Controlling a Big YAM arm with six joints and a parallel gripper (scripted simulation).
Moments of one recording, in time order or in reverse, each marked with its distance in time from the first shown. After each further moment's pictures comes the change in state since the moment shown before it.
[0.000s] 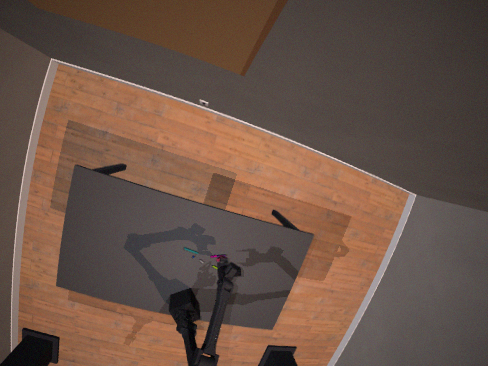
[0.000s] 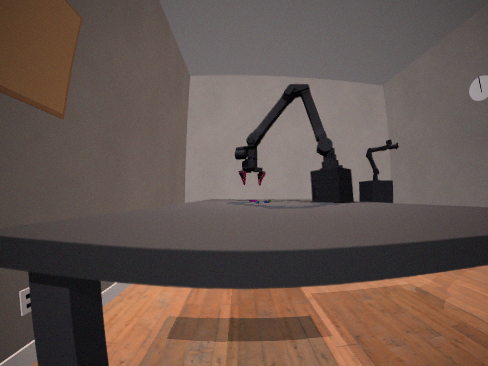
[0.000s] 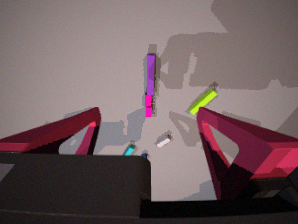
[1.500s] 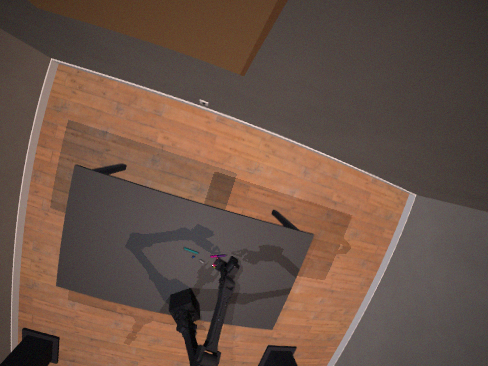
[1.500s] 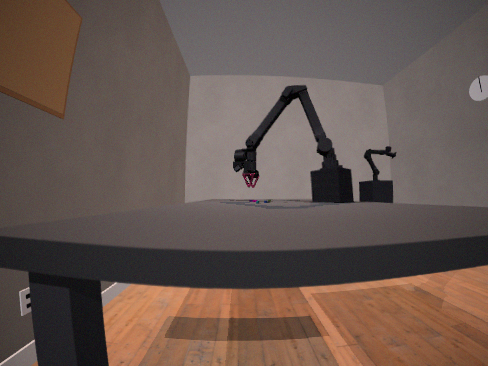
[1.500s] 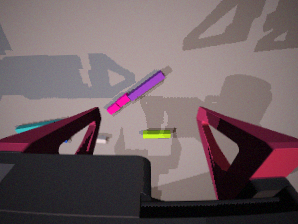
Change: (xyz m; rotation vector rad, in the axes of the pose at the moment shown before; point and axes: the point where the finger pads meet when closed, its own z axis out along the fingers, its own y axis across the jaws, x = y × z) arm -0.012 0.001 0.013 0.002 -0.003 -0.897
